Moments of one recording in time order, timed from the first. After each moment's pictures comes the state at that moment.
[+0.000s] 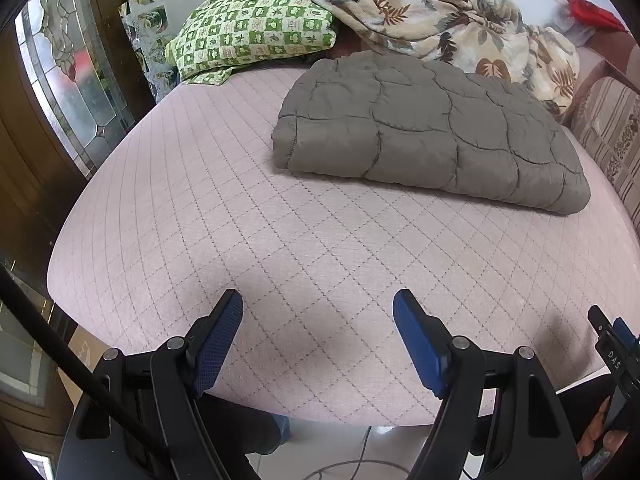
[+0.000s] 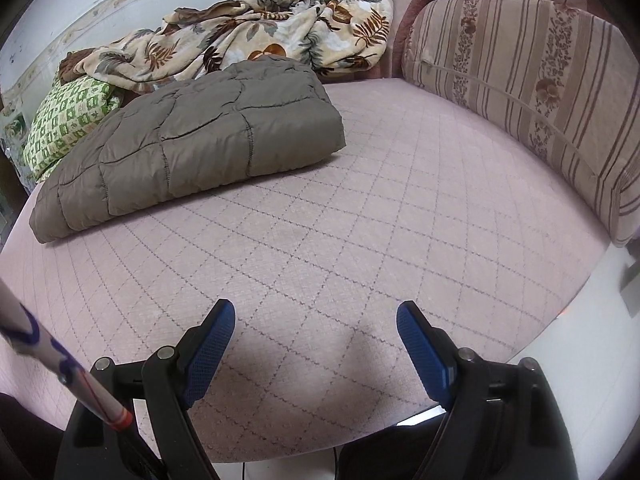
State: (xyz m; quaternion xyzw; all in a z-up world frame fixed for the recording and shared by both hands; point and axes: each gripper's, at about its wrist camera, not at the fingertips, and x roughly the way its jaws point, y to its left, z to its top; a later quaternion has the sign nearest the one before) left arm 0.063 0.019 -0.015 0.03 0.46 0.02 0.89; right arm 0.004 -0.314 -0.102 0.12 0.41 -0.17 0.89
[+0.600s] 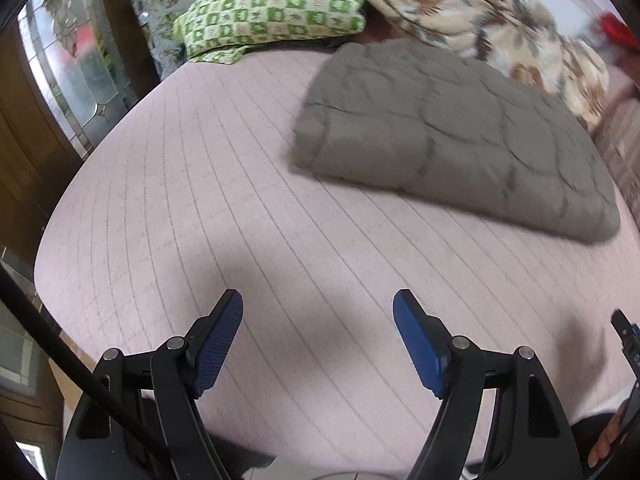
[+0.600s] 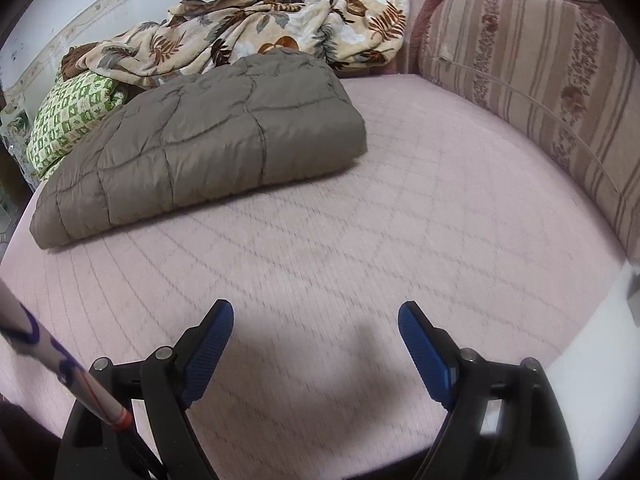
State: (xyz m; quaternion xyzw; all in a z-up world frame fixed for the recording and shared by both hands) left arm 0.126 0.052 -0.040 -0.01 0.48 0.05 0.87; right arm 0.045 -0.315 -0.099 0.12 0.43 -0.15 0.88
